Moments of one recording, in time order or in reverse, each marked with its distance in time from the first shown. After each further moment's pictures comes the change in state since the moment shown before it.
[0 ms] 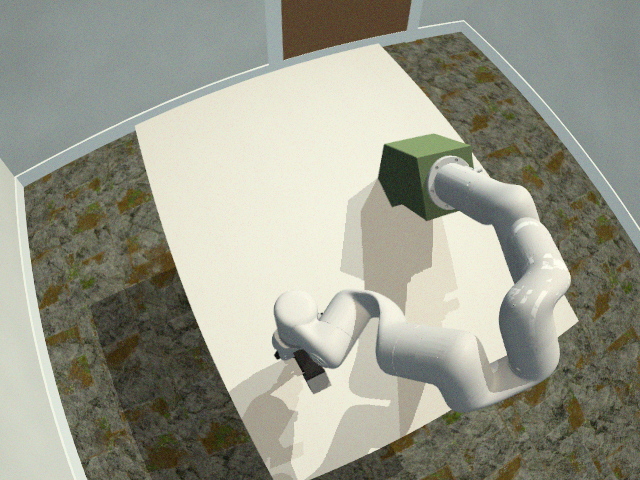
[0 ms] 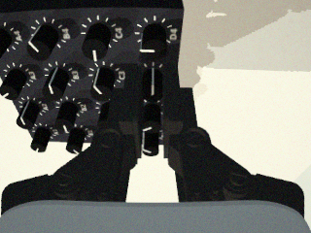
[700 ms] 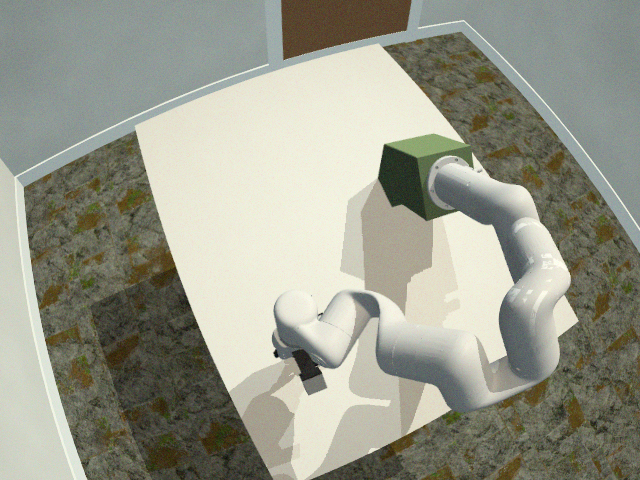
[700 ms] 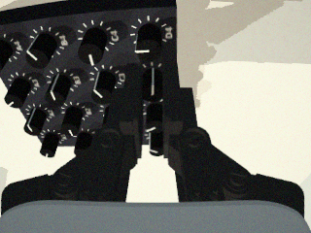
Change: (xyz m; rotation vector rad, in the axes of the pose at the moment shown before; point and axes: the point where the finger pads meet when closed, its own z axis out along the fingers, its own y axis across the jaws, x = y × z) arm 0.000 0.000 0.000 0.001 -0.001 0.086
